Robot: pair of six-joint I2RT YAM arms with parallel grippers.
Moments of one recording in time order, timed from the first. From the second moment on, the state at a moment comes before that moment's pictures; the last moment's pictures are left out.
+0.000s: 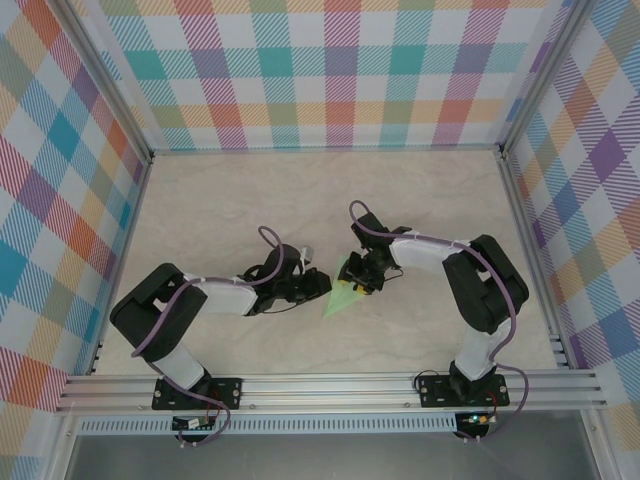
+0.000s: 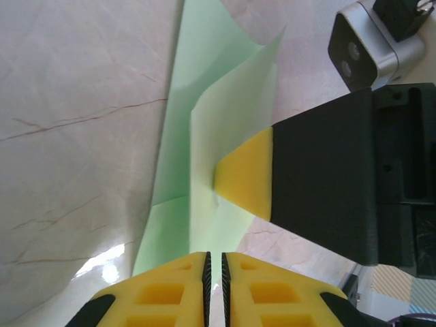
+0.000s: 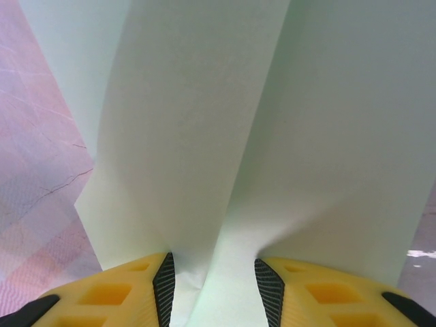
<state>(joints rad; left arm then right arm) -0.70 1.63 0.61 0.36 0.40 -1.00 0.60 1.81 1.04 -0.54 -0.35 0.97</state>
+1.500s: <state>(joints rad) -0.70 1.78 0.70 0.33 0.44 -1.00 0.60 1.83 1.06 -0.57 -0.35 1.01</state>
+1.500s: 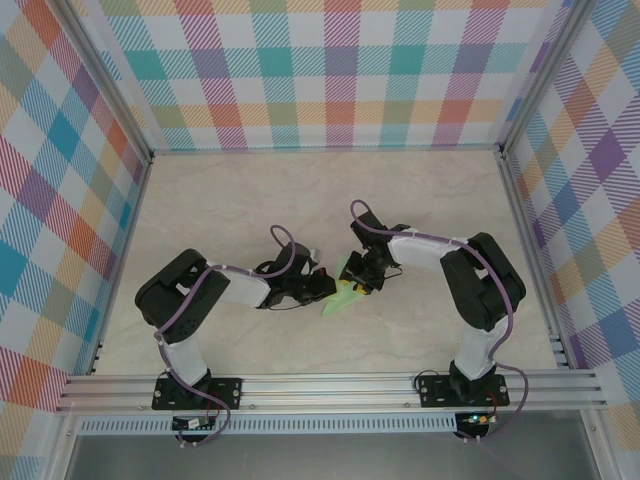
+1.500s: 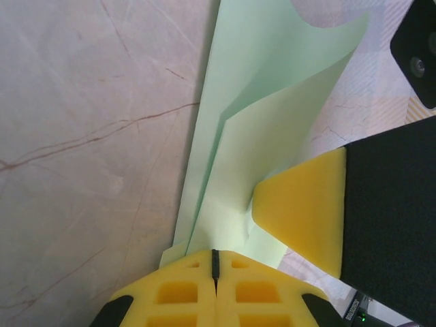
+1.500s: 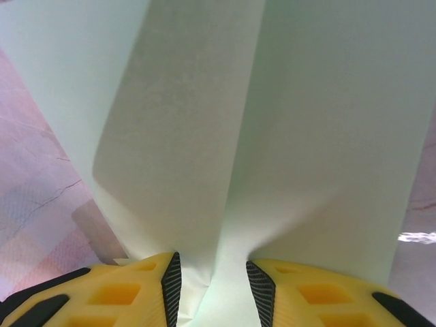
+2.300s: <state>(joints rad) -0.70 1.66 0.66 0.31 0.40 -1.02 0.60 1.85 1.08 -0.59 -0.36 0.98</state>
